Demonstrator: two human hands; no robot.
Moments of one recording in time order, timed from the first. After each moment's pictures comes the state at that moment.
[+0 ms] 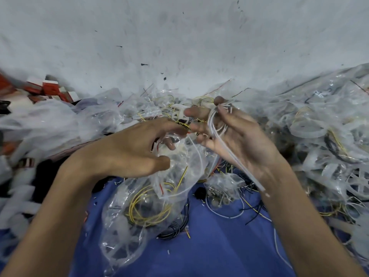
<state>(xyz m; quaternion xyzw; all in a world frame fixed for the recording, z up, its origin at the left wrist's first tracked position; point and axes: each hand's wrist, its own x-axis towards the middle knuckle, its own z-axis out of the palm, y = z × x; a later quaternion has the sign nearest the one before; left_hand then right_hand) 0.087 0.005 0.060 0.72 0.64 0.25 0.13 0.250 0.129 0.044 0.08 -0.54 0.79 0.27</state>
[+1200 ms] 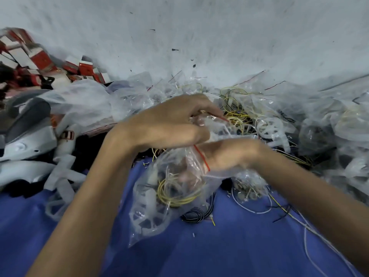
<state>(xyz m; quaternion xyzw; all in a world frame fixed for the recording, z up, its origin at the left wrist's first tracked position) 0.089 -0.005 0.072 0.68 0.67 0.27 0.13 0.189 0.081 0.051 -0.15 -0.94 0.17 -0.23</state>
